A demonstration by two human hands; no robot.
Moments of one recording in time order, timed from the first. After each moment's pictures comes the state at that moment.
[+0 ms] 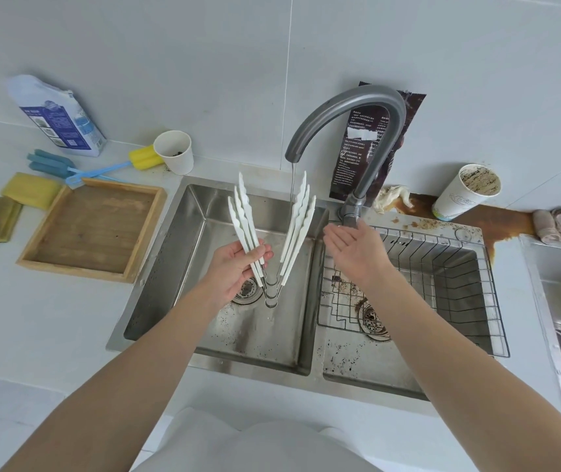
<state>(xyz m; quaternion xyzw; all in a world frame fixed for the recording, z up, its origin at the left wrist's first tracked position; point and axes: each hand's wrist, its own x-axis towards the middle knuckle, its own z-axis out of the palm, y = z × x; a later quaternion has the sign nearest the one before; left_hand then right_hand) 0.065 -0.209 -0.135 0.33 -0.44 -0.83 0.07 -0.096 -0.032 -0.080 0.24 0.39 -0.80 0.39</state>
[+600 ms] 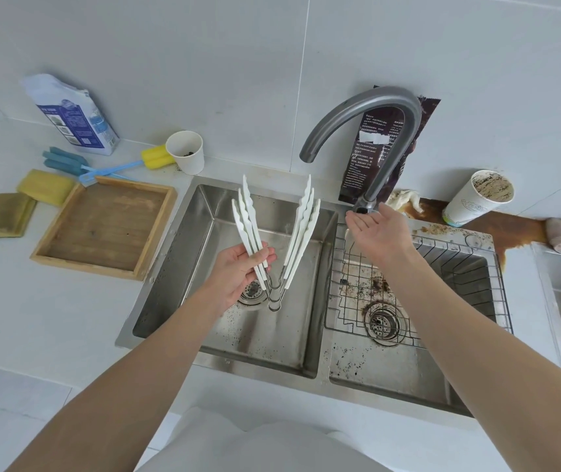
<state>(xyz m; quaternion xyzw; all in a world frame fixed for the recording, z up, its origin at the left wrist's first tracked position) 0.075 -0.211 -0.128 0.35 -0.43 -0.83 0.08 -0.136 -0.038 -0.068 0.25 0.35 -0.83 0.35</state>
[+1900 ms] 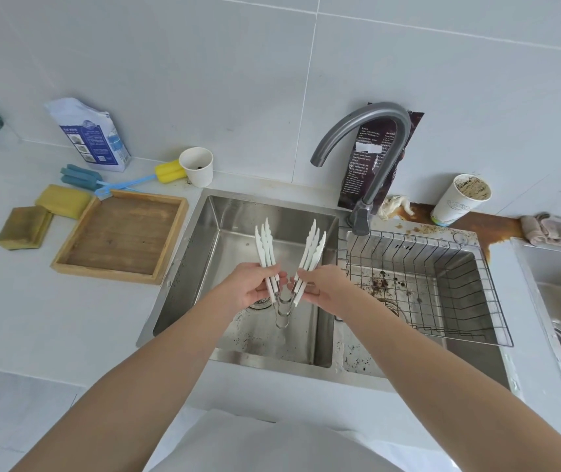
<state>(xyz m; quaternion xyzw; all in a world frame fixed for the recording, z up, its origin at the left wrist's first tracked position) 0.098 -0.205 -0.109 0.42 -0.44 -0.79 -0.06 0.010 -0.065 -0.087 0.12 0.65 -0.59 0.46</state>
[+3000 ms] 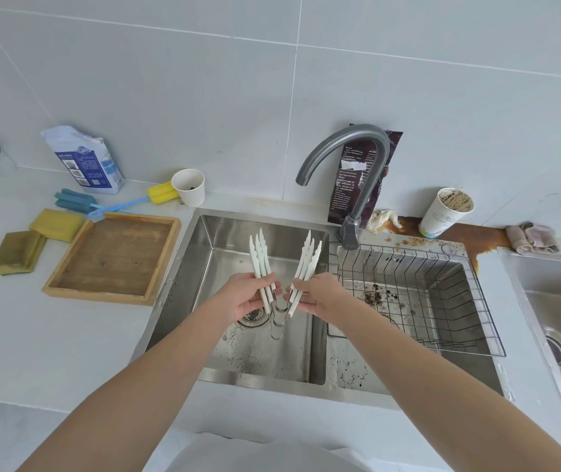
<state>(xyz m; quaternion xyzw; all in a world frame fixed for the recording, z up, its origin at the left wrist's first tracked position) 0.090 -0.207 -0.101 0.40 -0.46 -0.79 -0.05 -0.002 -0.062 -0.078 0.10 0.68 -0.57 0.45</state>
